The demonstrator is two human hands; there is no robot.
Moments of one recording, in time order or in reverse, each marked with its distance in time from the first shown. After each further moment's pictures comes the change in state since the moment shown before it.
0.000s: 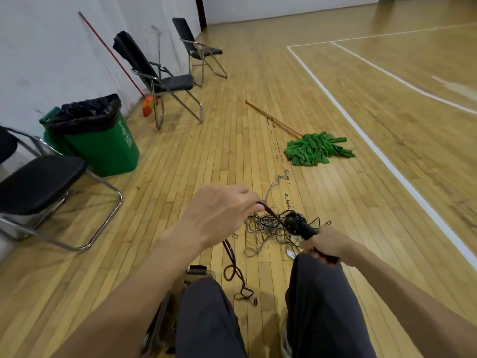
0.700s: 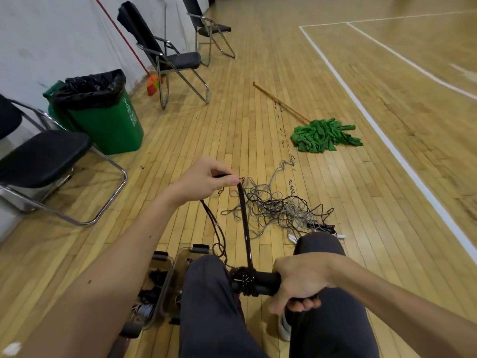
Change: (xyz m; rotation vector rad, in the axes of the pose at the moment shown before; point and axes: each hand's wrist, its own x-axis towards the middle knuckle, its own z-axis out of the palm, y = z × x) left_hand -0.021 -0.064 0.028 -0.787 -0.213 -0.554; right_hand -0.093 -0.056 0.076 -0.458 -0.740 -0.140
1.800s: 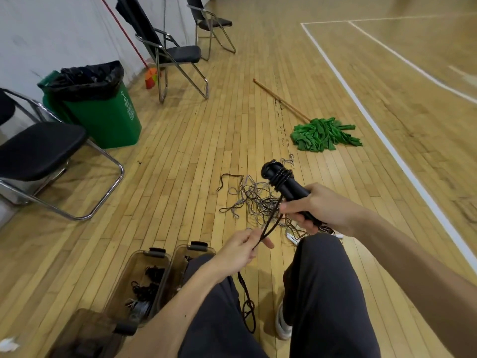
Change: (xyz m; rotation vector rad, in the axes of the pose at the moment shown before) left_hand -0.063 -0.029 0.134 -0.548 -0.125 -0.316; right_hand -0.028 -0.002 -0.067 0.481 0.631 -0.352
